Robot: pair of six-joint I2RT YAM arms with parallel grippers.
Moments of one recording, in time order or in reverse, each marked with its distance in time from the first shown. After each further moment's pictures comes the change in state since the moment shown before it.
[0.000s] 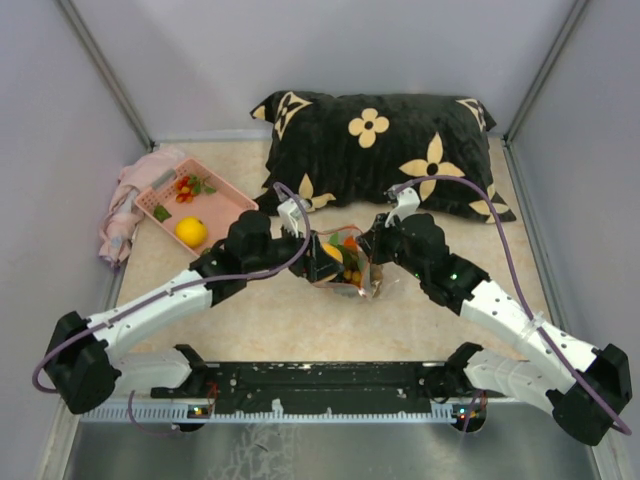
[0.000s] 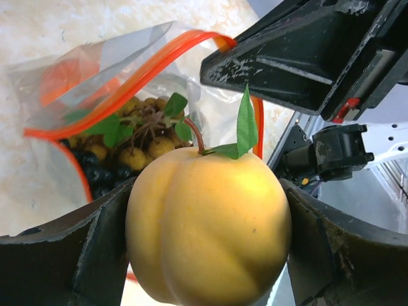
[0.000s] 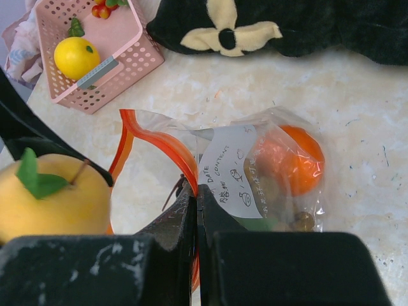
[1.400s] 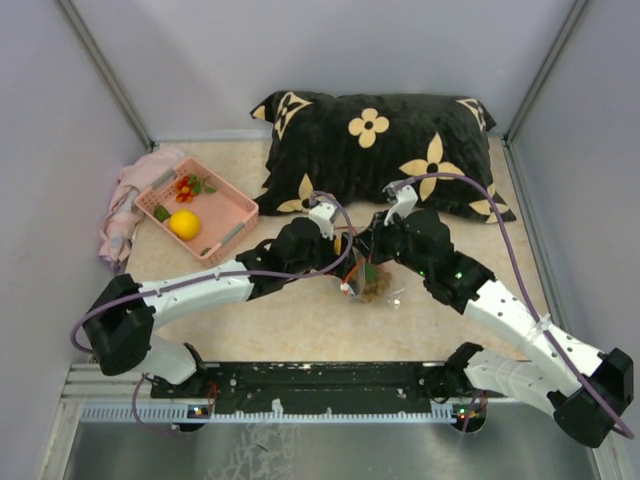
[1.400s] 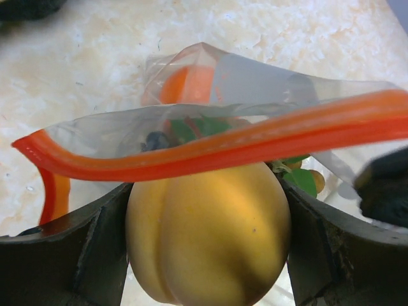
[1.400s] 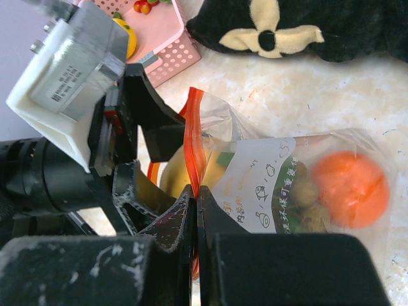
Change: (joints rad) left arm -0.160 0.287 0.122 0.028 -0.472 0.123; right arm 0.000 -0.015 0.045 -0.027 -0.113 0.013
